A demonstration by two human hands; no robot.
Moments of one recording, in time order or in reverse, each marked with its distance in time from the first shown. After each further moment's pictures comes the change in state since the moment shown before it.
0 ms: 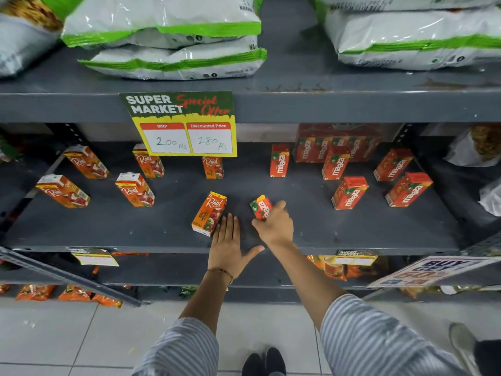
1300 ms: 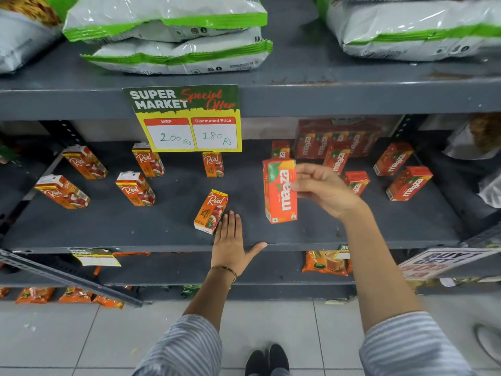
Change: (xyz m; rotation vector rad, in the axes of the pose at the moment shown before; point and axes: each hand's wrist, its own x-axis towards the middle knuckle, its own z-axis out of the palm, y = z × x) left_hand -0.002 0.000 0.000 0.017 0.014 0.008; right_hand 0.014 -0.005 -0.127 0.734 -0.557 -0.337
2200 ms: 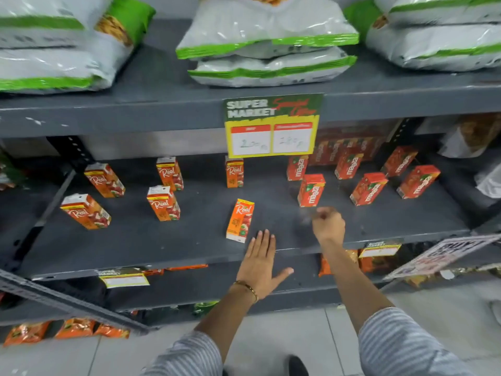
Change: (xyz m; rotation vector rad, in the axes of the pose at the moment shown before) left_hand -0.023 -0.033 -0.011 -0.047 -0.100 0.397; right_hand 0.017 0.095 0.072 -0.487 0.992 0.343
